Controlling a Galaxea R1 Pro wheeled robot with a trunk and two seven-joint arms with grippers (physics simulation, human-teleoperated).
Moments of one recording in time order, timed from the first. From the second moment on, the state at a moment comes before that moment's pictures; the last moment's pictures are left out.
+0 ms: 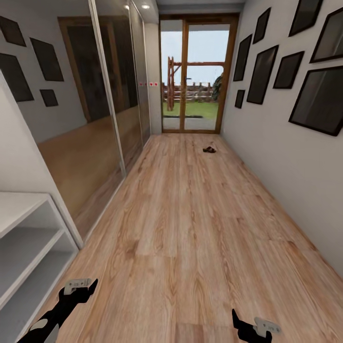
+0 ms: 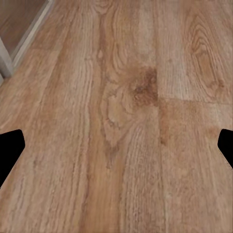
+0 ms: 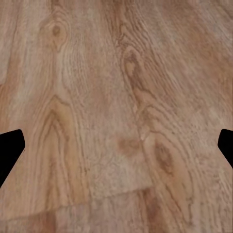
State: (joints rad) left arm -0.48 0.20 0.38 -0.29 -0.11 -0.40 -0.36; right arm -0.41 -0.07 0.04 -0.03 -0.46 -0.69 0.22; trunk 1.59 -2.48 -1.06
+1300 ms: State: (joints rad) left arm -0.48 0.20 0.38 -0.29 -0.11 -0.40 -0.34; right arm -0.41 -0.12 0.04 -0.09 -0.46 -0.69 0.22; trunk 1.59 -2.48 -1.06
